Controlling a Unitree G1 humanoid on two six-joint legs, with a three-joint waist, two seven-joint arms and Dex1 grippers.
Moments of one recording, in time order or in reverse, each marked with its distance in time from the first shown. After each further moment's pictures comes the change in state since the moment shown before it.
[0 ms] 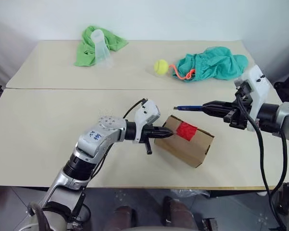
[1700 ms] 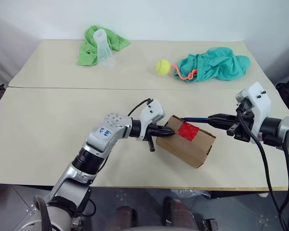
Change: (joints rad) left arm -0.053 -0.059 -0.027 0.146 0.093 -0.070 -0.044; right arm 0.178 -0.076 -0.039 -0.037 0.076 -0.065 -0.053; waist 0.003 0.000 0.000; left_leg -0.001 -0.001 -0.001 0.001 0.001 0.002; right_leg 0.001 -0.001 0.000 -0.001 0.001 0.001
